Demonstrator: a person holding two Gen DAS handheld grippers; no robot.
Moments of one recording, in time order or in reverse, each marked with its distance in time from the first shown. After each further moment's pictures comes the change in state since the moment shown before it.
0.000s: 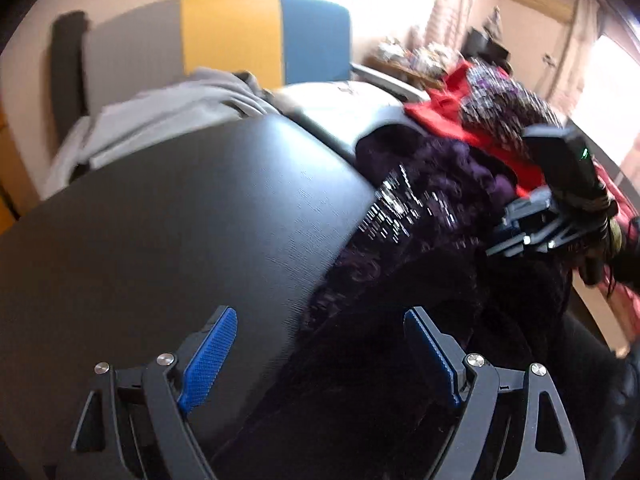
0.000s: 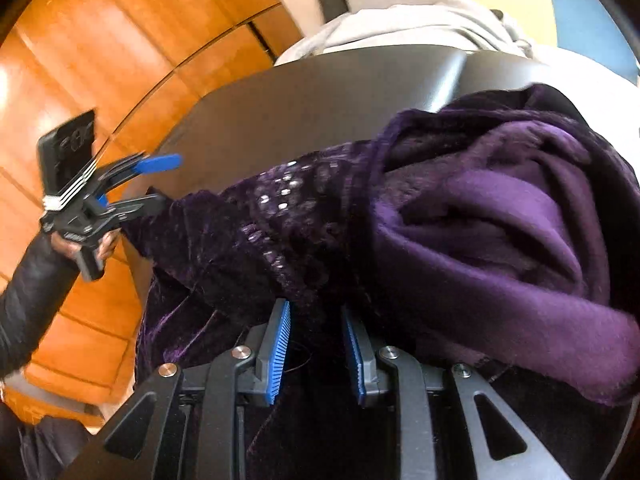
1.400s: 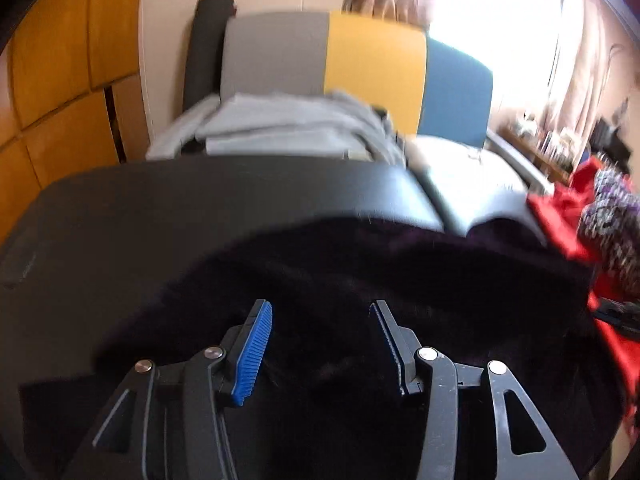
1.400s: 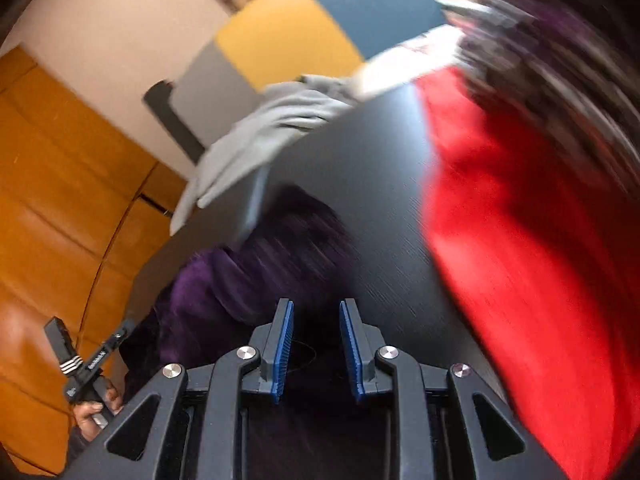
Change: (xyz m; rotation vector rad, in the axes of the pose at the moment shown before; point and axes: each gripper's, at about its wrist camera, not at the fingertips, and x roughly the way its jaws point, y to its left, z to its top) left arm 0.026 0.011 0.039 -0.419 -0.158 0.420; right arm -0.131 -0.156 -0.090 0.639 -0.372 -0.123
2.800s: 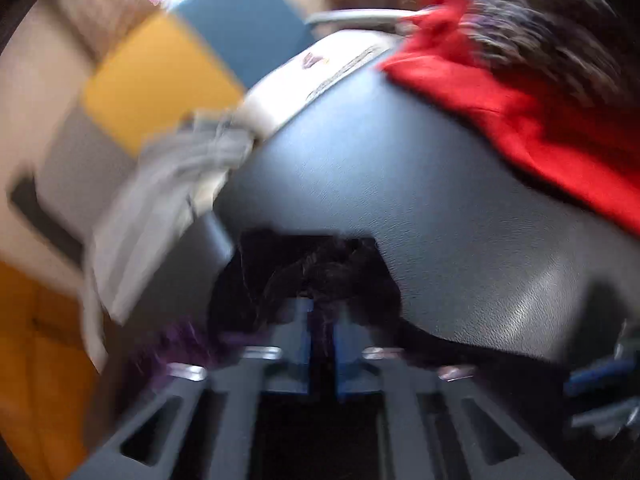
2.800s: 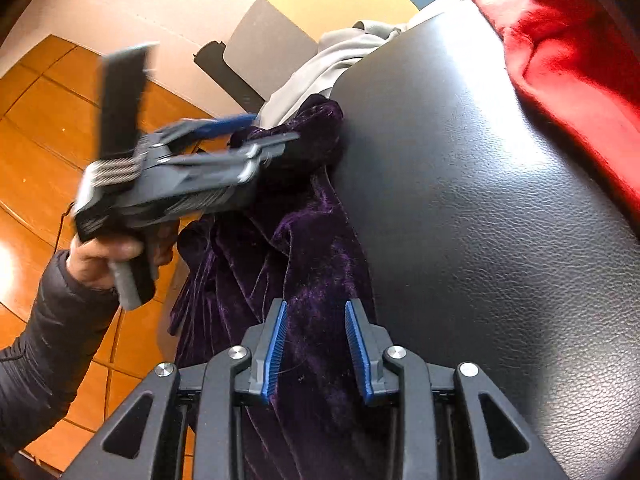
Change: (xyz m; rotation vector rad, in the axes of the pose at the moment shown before) left arm 0.087 -0.260 0.078 0.721 0.190 -0.058; right arm 0.037 0.004 -0.059 -0.072 0.119 0.247
